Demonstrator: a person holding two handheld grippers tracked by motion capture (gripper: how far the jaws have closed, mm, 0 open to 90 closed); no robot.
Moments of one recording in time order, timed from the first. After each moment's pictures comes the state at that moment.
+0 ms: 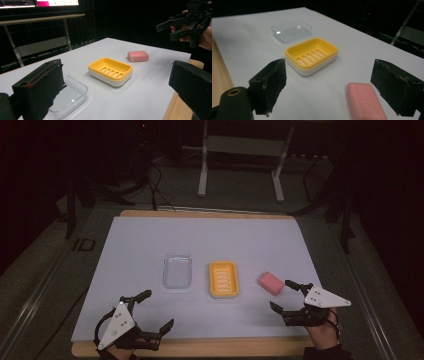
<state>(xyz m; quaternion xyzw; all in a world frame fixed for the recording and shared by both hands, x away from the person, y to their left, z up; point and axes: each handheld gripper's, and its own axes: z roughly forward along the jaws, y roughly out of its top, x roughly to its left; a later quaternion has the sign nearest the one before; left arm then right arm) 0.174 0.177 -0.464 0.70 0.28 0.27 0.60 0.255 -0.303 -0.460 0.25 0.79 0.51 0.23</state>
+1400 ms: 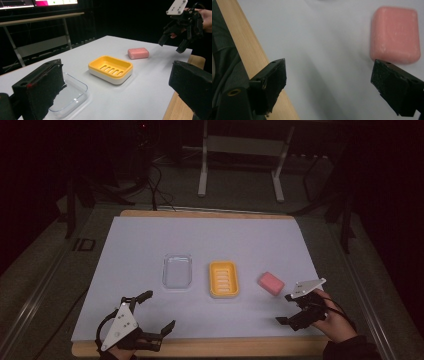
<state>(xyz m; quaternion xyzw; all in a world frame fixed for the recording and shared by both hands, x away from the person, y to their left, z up) 0.173 0.174 -0.465 0.71 0.27 0.27 0.59 0.286 -0.310 -0.468 0.25 0.92 0.28 0.05</state>
